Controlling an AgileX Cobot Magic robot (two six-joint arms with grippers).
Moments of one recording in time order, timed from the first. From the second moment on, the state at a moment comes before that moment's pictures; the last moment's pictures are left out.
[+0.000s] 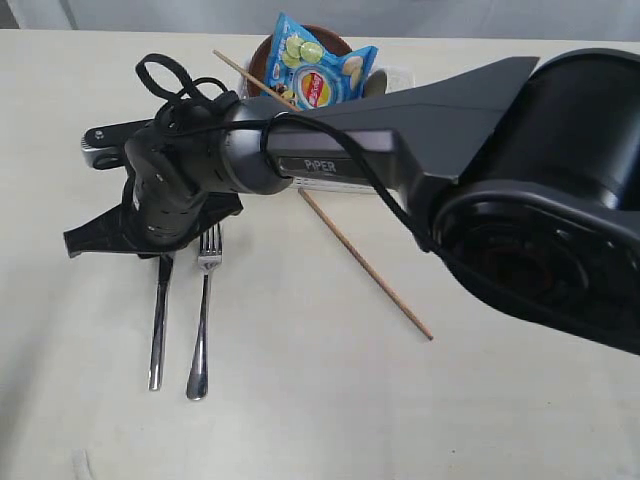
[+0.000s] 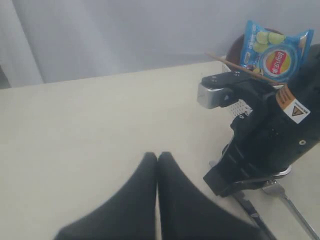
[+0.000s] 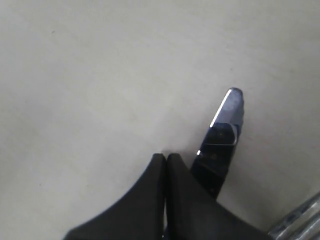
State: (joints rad) left arm -0.20 0.00 0.00 0.02 0.31 0.04; right arm 1.01 2.34 -1.72 0.01 0.56 0.48
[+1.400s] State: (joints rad) left arm -0.20 0.00 0.00 0.02 0.31 0.04; right arm 0.99 2.16 -1.68 0.01 1.08 0.27
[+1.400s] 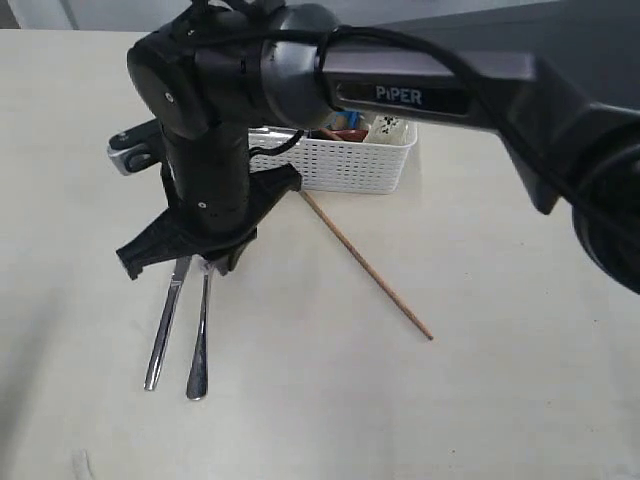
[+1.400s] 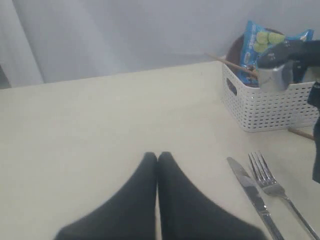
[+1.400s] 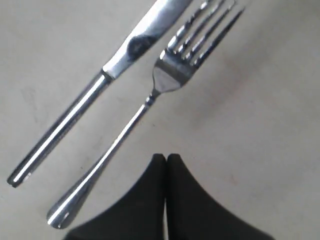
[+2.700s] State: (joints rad) left arm -0.20 0.00 0.00 0.02 0.31 0.04; right arm 0.68 1.80 -1.38 -0.09 0.81 0.19
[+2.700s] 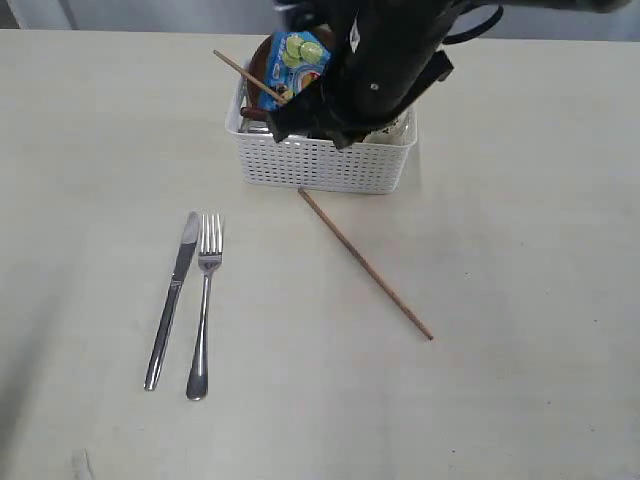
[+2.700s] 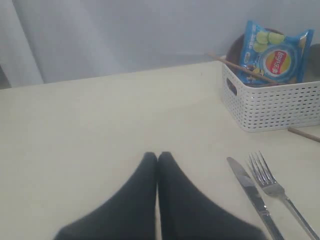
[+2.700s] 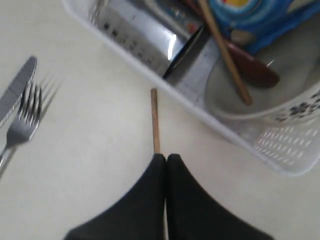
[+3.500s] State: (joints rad) left arm -0.20 0.00 0.00 0.02 0.31 0.04; right arm 0.52 1.91 -1.62 -0.08 0.75 0.17
